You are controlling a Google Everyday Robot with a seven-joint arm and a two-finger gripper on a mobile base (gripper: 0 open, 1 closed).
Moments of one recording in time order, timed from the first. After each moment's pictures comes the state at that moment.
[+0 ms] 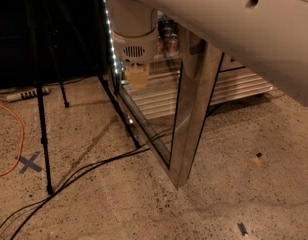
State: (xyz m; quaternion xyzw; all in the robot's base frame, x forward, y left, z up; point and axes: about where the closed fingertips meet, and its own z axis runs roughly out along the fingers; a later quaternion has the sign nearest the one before) arm 0.526 0.023 0.917 -0.70 0.71 -0.07 0.07
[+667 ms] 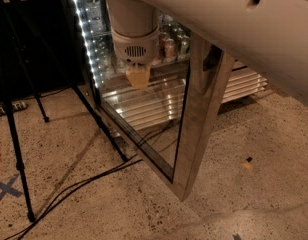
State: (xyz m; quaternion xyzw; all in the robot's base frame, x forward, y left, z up) arm 0.526 0.023 0.917 -0.70 0.71 -0.07 0.07
